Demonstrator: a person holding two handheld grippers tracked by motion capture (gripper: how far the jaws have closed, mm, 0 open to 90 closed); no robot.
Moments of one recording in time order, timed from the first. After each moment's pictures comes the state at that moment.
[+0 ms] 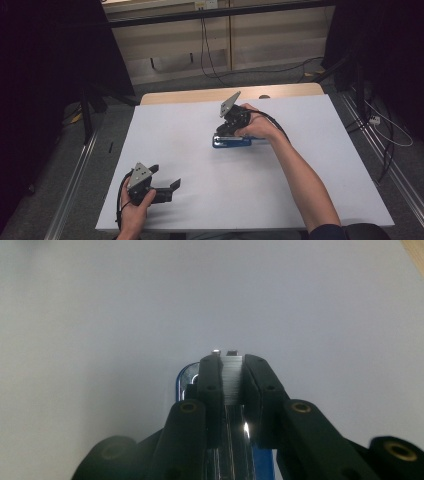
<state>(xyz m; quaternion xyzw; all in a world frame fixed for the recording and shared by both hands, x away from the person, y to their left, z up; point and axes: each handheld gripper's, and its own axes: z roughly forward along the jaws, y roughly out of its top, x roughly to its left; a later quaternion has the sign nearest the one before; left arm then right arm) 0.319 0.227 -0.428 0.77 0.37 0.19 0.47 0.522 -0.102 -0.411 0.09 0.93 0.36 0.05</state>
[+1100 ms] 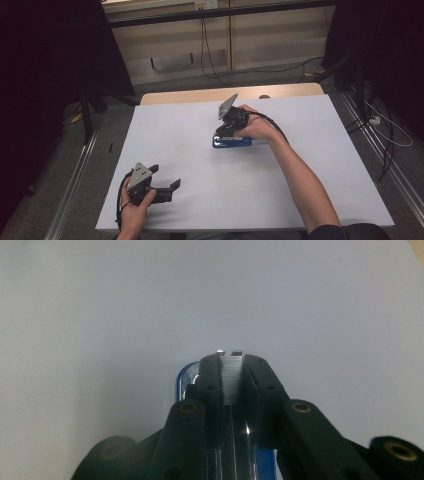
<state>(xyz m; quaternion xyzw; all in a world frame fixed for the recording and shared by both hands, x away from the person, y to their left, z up) 0.320 0.227 -0.428 0.78 0.37 0.19 0.47 0.519 -0.096 -0.413 0.08 0.93 0.34 0.06</state>
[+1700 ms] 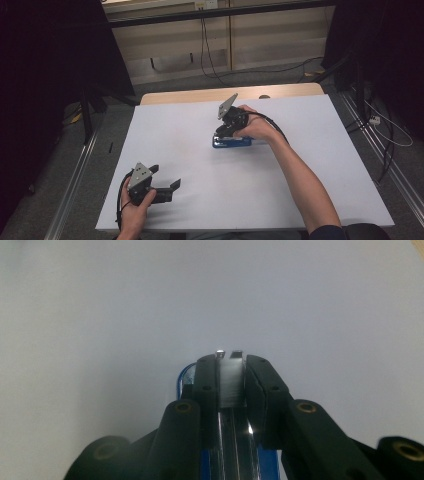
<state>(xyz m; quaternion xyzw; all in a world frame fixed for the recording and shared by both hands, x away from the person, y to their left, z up) 0.319 0.226 -0.429 0.77 0.37 0.19 0.47 0.519 -0.096 -0.414 0.09 0.93 0.34 0.05</state>
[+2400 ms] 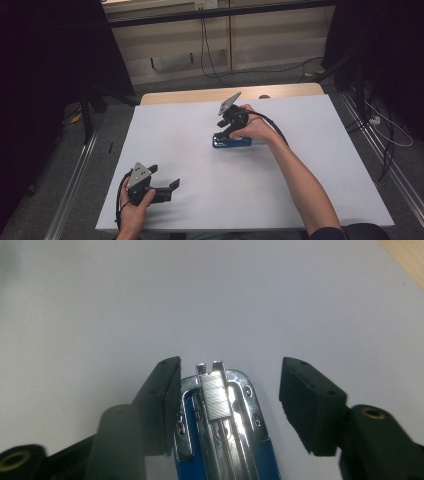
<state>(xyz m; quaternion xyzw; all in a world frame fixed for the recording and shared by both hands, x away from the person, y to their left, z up) 0.319 0.229 -0.428 0.77 0.38 0.19 0.47 0.519 -0.098 -0.415 0.17 0.91 0.37 0.06</state>
